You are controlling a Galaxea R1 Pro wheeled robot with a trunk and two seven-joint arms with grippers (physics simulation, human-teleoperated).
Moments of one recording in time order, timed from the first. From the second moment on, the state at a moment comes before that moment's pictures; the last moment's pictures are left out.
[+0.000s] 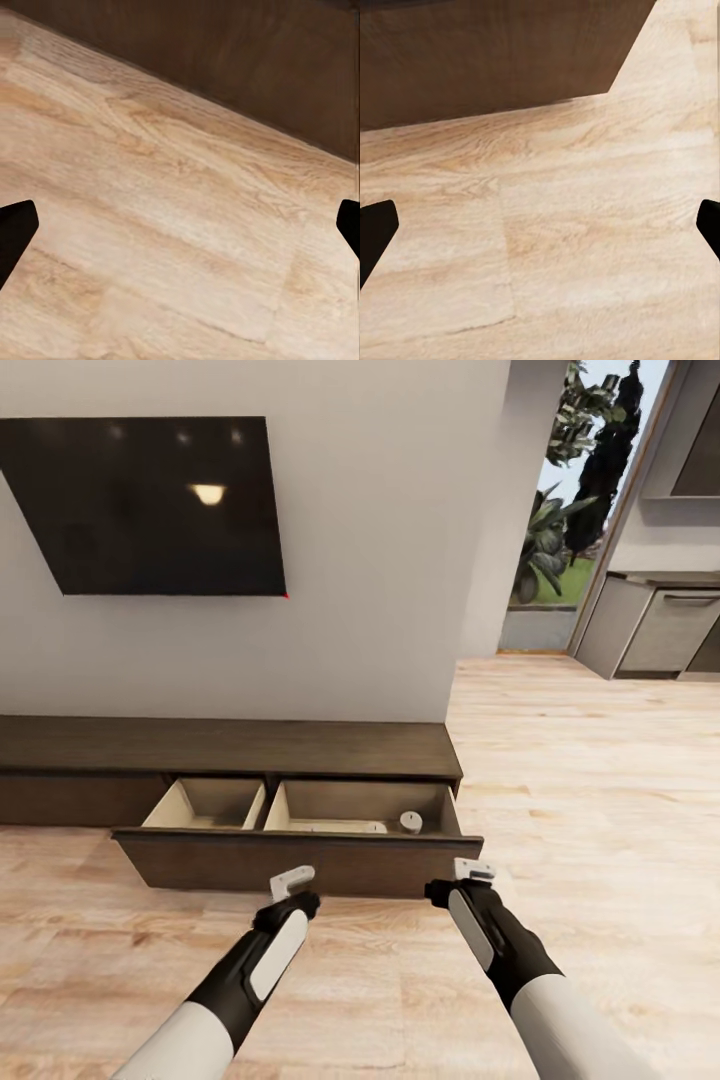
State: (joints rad) left arm -0.58 -0.13 -0.36 -0.82 0.69 0.35 0.70; right arm -0.65 0.07 0.16 -0.77 -0.35 0.56 -0.38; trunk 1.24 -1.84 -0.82
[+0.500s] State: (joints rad) left arm -0.58 -0.13 -0.37 -0.73 0.54 0.07 0.46; right arm -0.65 0.07 0.17 -0.76 -0.34 0.51 -0.38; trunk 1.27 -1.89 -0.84
